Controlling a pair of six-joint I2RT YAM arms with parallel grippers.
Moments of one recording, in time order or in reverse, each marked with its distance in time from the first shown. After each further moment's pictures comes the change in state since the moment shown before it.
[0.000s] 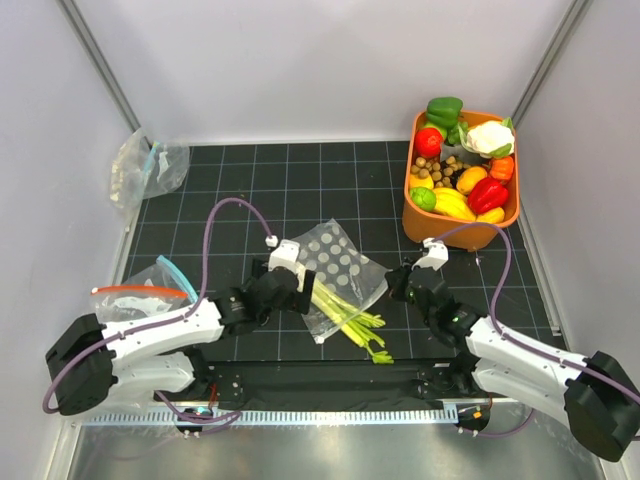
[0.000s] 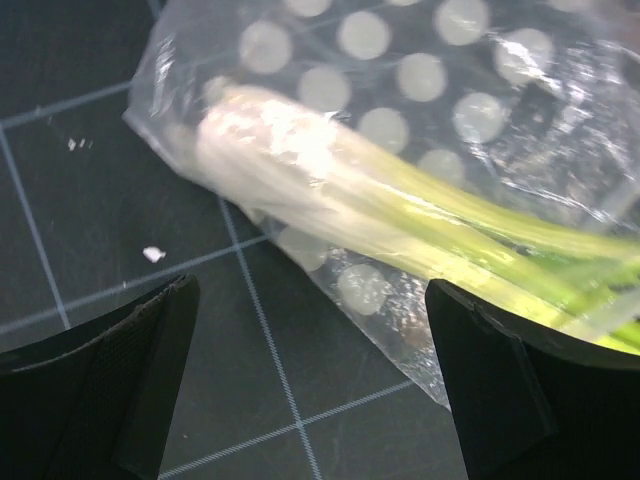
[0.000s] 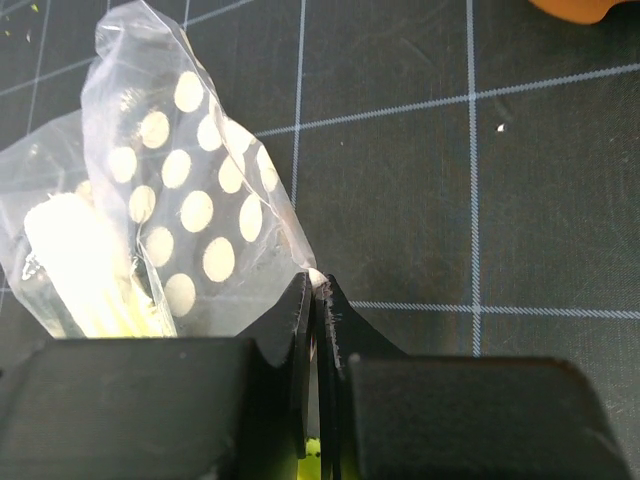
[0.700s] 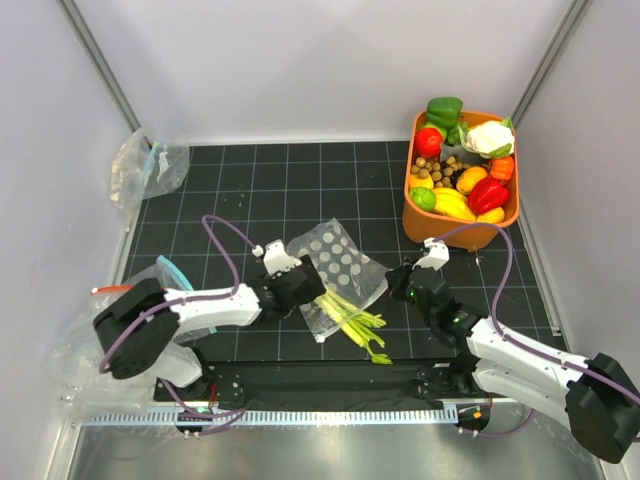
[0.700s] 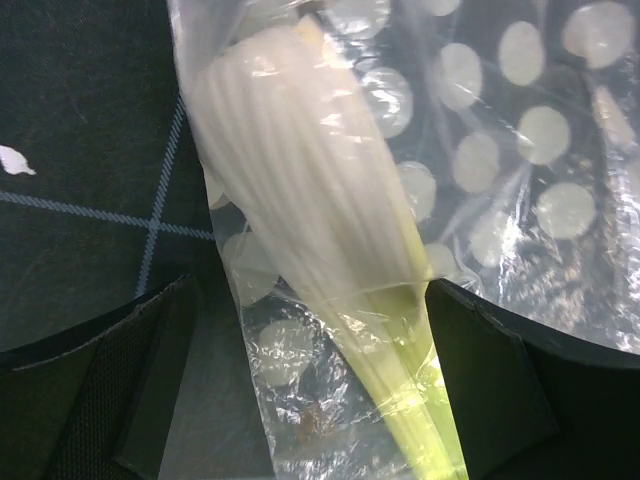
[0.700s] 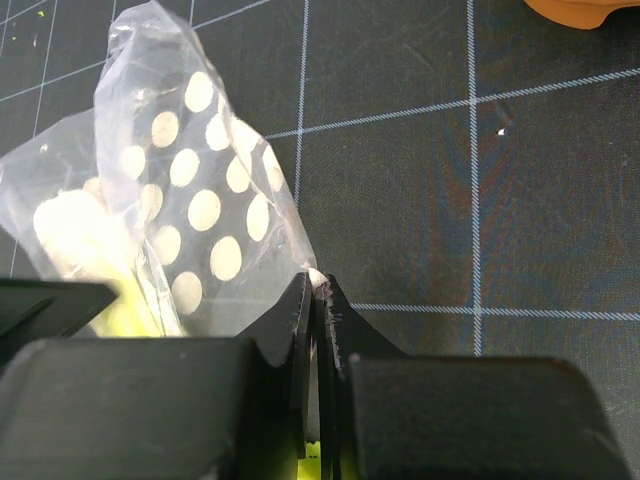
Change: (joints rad) left arm 0.042 0.310 0.055 0.042 -0.078 -0.744; right arm 0.000 -0.017 0.000 -0.001 0.007 0.000
